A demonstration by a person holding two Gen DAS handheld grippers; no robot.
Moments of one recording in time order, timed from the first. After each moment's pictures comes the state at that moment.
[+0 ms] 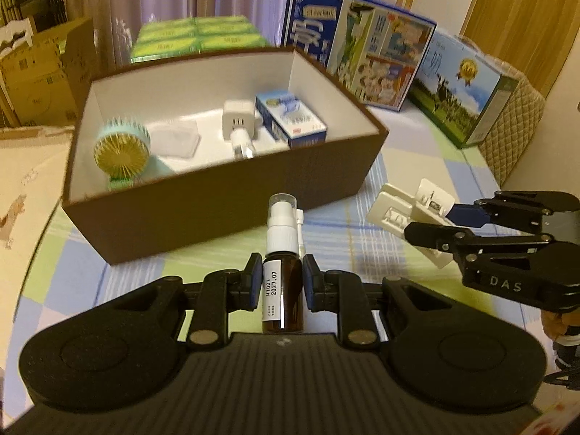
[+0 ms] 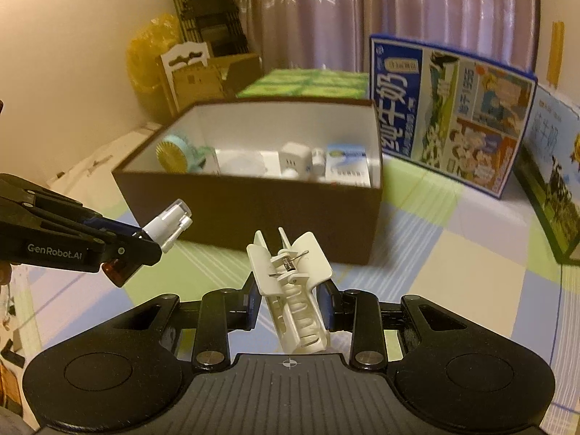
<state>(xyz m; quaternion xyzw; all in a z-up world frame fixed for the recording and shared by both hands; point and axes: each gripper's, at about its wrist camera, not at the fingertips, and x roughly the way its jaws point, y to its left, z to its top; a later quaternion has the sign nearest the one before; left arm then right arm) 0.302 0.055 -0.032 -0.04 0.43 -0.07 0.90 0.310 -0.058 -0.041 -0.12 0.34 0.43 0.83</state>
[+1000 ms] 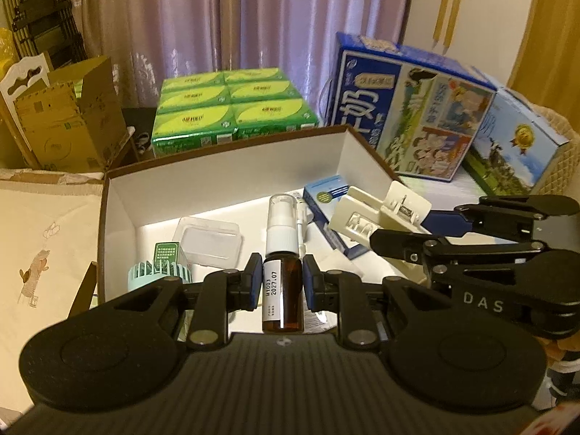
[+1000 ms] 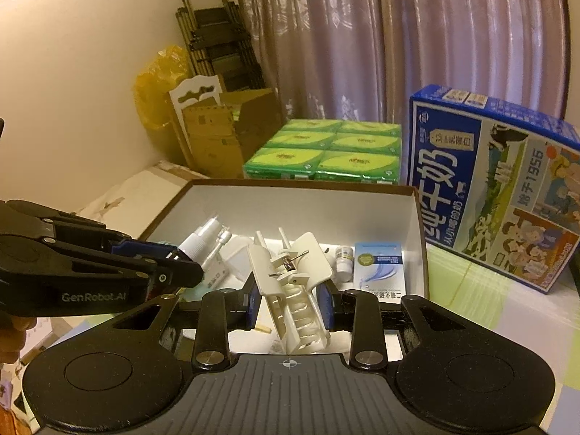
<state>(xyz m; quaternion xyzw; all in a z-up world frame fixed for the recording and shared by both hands) 0.429 0.088 -0.002 -0.02 0.40 -0.03 0.91 0.416 0.052 -0.012 -0.09 0.33 0.46 0.82</state>
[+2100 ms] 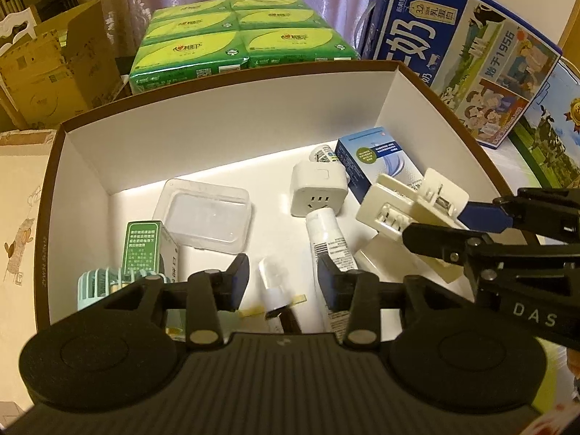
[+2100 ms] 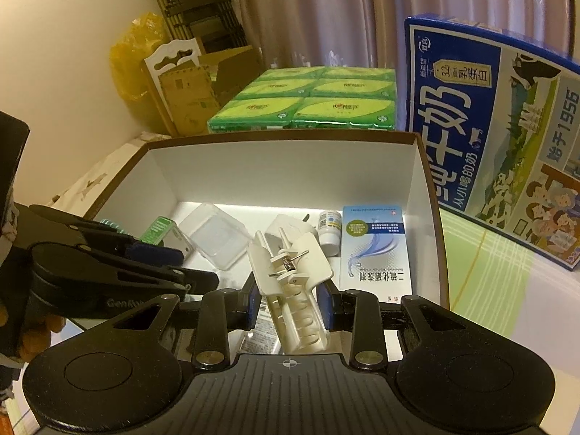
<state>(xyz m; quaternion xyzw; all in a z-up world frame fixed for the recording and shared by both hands) 0.502 0.108 -0.078 -0.03 0.49 -0.02 0.87 0.464 0.079 -0.065 -0.09 0.39 0.44 0.80</state>
